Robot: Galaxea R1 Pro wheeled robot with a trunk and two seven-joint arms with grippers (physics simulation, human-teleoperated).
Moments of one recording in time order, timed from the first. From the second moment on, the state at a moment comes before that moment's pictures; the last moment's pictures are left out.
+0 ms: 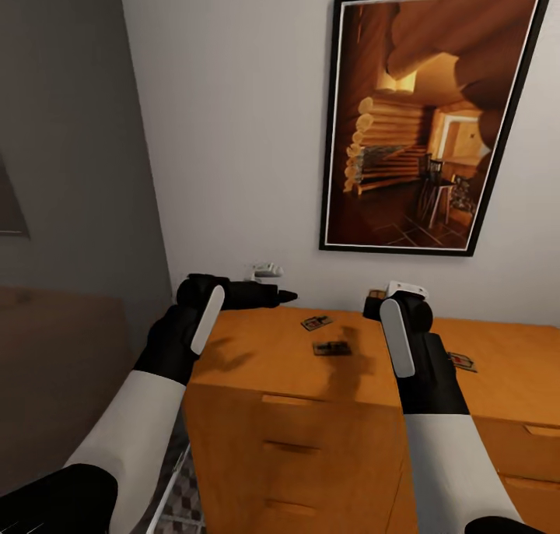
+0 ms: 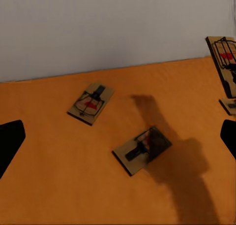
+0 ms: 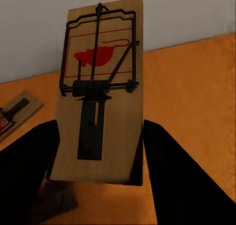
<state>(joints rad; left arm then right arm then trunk) -0.93 -0.16 -0.15 -1.14 0.17 0.99 -0.37 -0.78 0.12 -0.04 -1.40 -0.34 1.05 -0.65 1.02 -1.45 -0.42</state>
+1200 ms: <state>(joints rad) -0.93 -0.16 -0.15 -1.13 0.16 0.99 -0.37 -0.78 0.11 -0.06 -1.40 -0.35 1.05 -0.65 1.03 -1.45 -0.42</state>
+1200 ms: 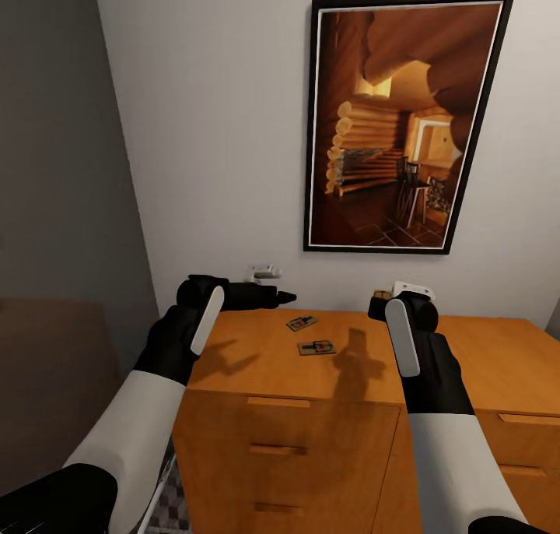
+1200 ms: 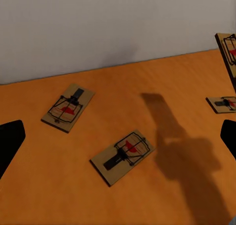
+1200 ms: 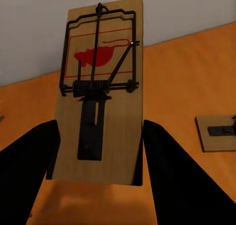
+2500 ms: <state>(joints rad) -0.93 -0.15 -0.15 -0.94 0.15 0.86 -0.37 -0.78 -0.15 -0.12 -1.39 -0.56 1.04 -0.44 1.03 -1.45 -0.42</state>
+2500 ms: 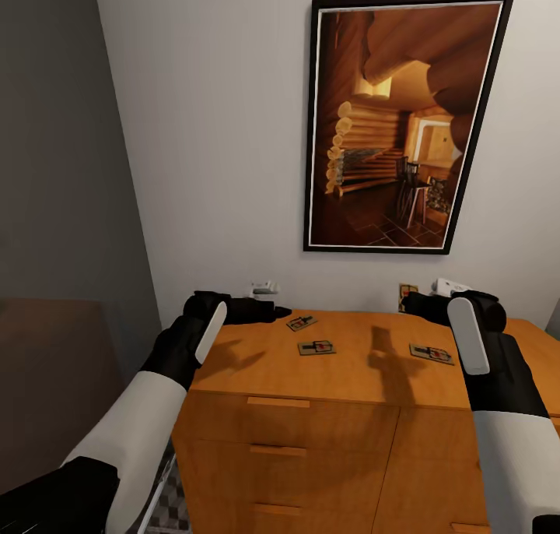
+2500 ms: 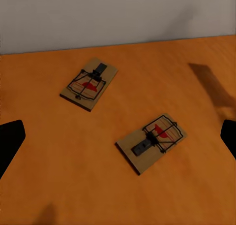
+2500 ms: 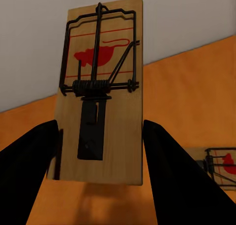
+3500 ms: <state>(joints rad) -0.93 -0.15 -0.15 -0.92 0.15 0.82 -0.30 -0.61 -0.23 -0.13 -1.50 -0.55 1.04 -0.43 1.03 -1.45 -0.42</state>
